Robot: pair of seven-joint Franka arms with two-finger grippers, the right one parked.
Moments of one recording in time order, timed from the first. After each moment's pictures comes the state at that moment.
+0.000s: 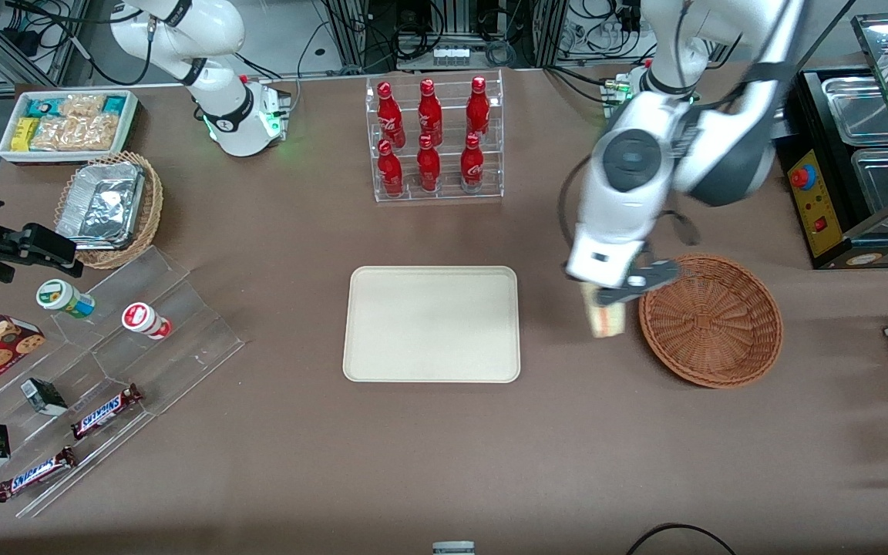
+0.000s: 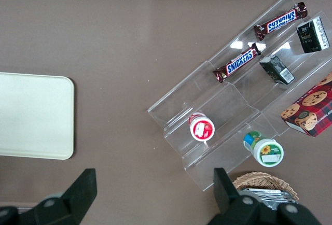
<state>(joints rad) -0.47 0.25 -0.11 -1.77 0.15 1.96 -0.92</state>
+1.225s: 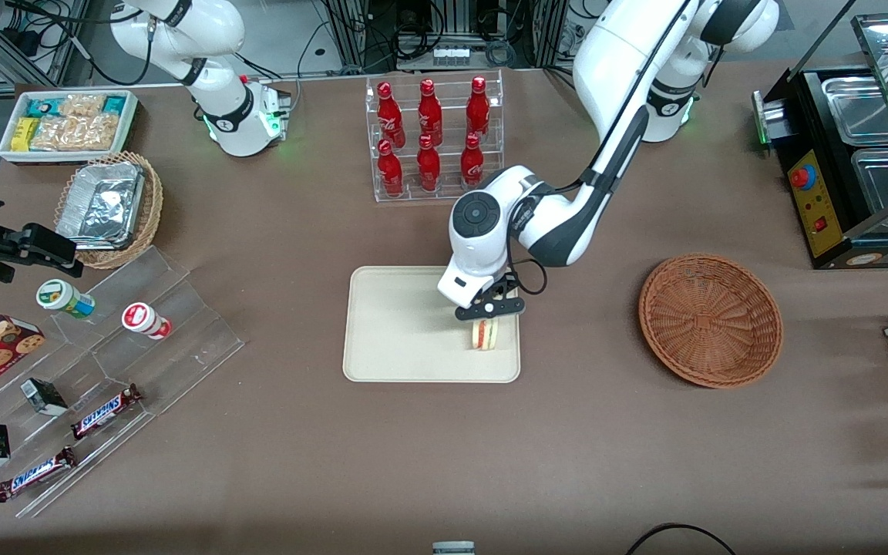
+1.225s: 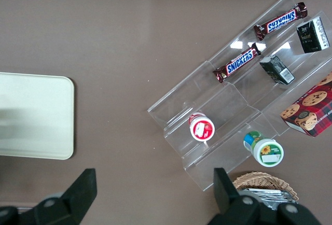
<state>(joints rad) -0.65 0.63 -0.10 -1.63 0.15 2.22 -0.97</state>
